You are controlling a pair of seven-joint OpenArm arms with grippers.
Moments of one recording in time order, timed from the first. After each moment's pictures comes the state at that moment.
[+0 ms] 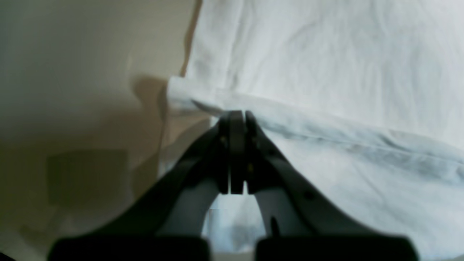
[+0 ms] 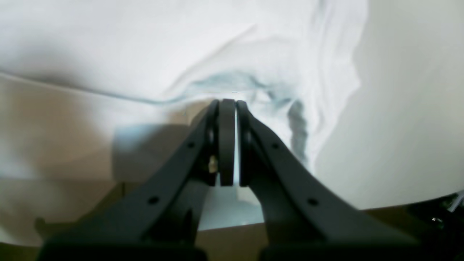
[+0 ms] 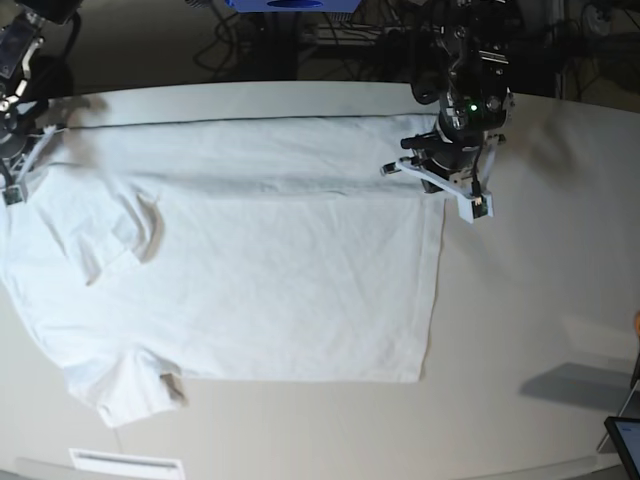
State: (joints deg) left arm 19.2 -8.8 -0.5 113.8 -15.5 17.9 55.4; right arm -13.5 12.5 38.7 95.2 -5.4 41.2 -47.8
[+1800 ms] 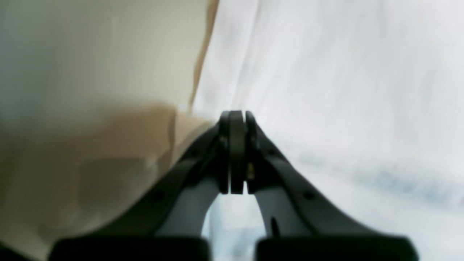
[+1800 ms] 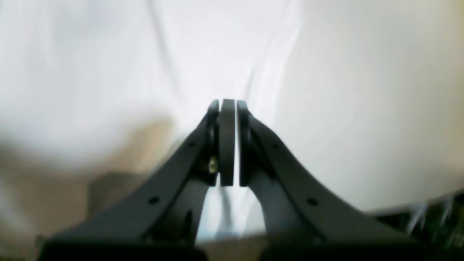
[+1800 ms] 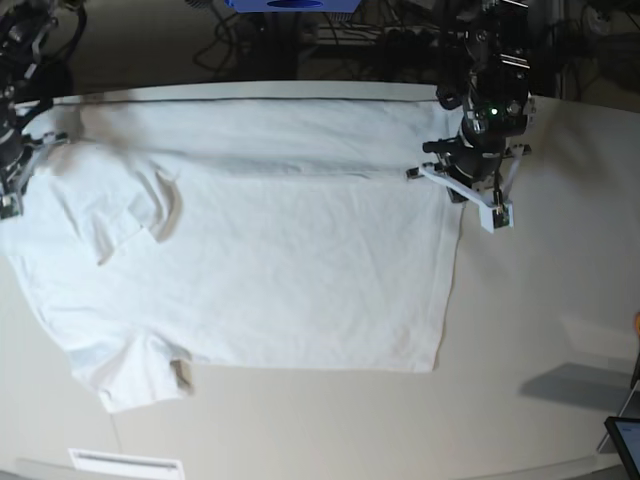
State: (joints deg) left arm 16.9 -14.7 -1.4 115.4 -15.7 17.8 55.5; right arm -13.7 9.5 39.0 110.3 -5.5 41.3 -46.3
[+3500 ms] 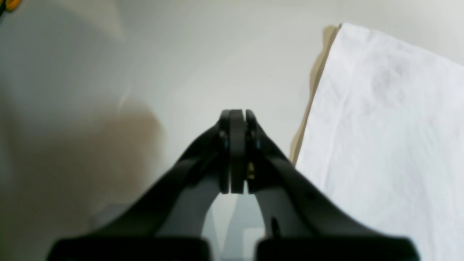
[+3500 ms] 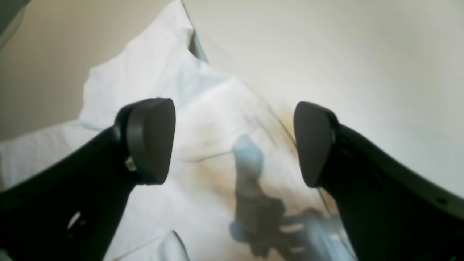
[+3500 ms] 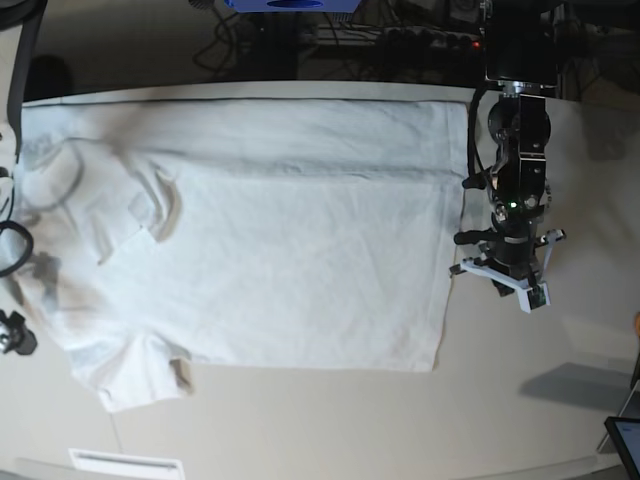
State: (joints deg) left arm -1.3 -19.4 -1.0 91.8 -15.8 17.7 34.9; right arm 46.2 33.3 45.8 17.2 2.8 40.2 -37.9
